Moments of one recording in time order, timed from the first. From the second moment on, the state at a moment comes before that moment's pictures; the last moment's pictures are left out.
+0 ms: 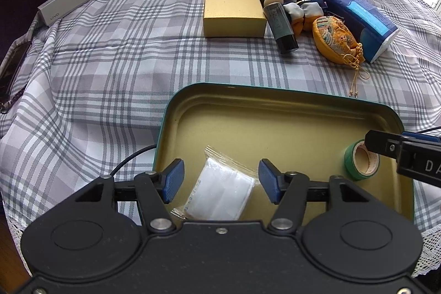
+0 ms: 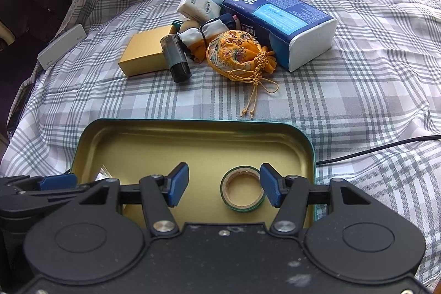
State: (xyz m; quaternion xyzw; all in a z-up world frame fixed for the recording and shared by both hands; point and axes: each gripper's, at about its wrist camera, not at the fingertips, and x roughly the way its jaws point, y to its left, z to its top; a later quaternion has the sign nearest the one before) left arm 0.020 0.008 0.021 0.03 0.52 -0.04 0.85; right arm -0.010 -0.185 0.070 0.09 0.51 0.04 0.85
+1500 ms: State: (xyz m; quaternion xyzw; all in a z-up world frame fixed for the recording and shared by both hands) left arm 0.064 0.001 0.071 -0.07 0.39 -0.08 0.91; right arm 0.068 -0.184 0.134 0.07 0.32 0.05 0.94
